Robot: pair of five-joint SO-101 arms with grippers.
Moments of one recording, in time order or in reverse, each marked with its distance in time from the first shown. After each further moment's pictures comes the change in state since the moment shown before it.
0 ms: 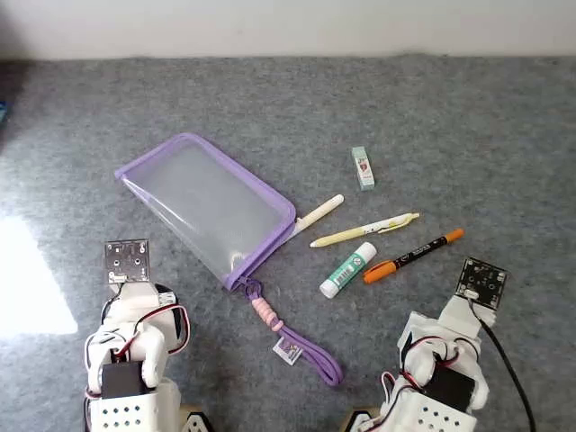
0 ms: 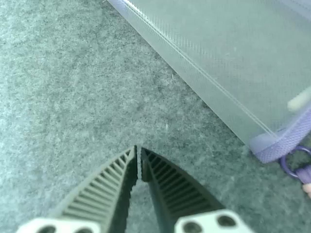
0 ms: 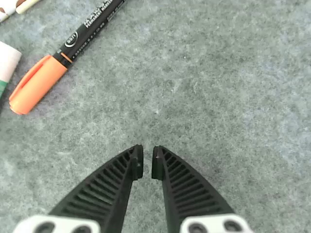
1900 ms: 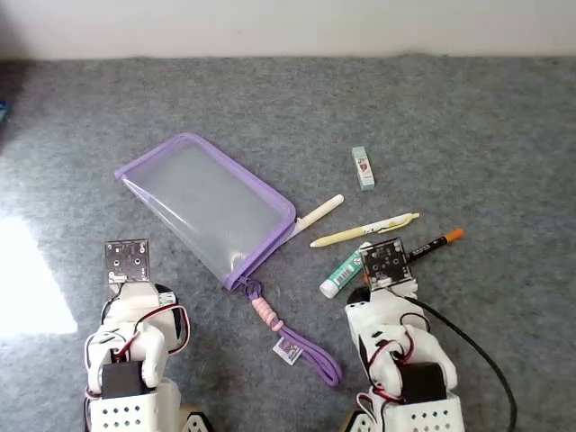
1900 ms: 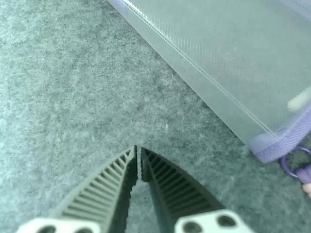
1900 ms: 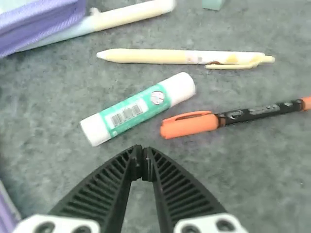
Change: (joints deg) left arm 0.0 0.0 0.0 0.0 0.0; right arm -30.6 0.0 -1.6 -11.2 8.1
